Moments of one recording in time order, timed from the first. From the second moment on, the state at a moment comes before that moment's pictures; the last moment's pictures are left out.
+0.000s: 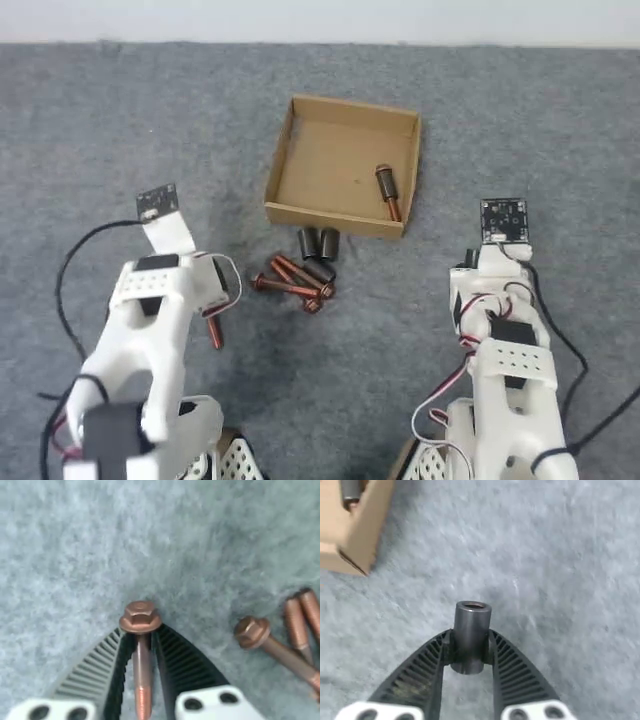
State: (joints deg) left arm -12.2 -17.1 60.5 49.8 20.8; right arm 4.1 -46.5 80.2 21.5 8.5
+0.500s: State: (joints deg) left arm -12.2 -23.9 65.8 45.3 20.8; right arm -5.0 -46.5 80.4 -6.9 8.4
